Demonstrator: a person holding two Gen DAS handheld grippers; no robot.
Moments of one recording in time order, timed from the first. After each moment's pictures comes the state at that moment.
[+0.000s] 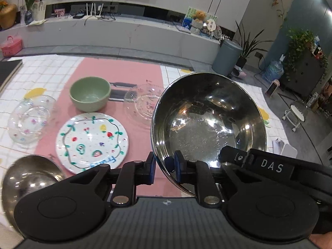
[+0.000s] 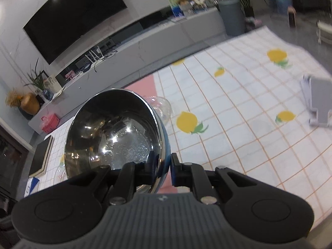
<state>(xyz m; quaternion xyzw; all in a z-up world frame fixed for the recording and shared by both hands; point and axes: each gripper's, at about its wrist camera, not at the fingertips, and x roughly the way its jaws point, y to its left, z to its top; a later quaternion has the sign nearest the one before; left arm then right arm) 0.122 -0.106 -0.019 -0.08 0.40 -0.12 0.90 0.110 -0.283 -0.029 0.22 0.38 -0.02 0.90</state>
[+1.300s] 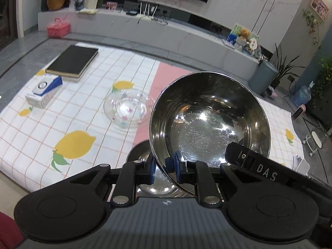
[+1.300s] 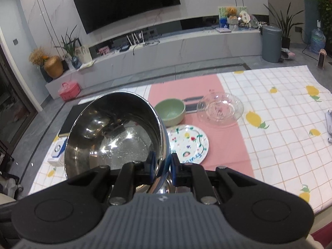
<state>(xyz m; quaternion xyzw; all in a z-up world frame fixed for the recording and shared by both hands) 0.069 0.045 0.017 -0.13 0.42 -0.03 0.90 0.064 -0.098 0.027 0.11 0.39 0.05 0.91</state>
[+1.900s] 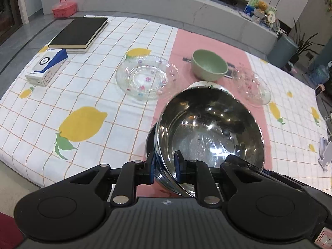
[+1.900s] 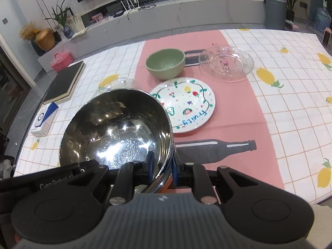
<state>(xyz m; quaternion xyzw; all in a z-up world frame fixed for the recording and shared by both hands) 0.086 0.054 -0.033 -0.10 0.49 0.01 0.87 0.088 -0.084 -0.053 0.10 0.47 0.05 0.87</state>
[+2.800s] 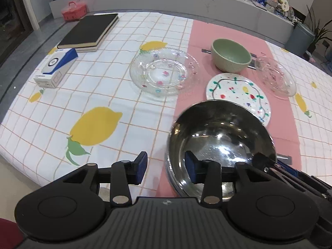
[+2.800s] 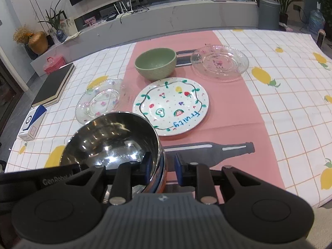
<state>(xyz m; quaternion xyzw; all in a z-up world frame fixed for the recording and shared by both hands) 0.105 0.056 -0.057 -0.05 0.51 0.06 0.86 0.097 -0.088 -0.077 0.11 0.46 0.02 0.88</state>
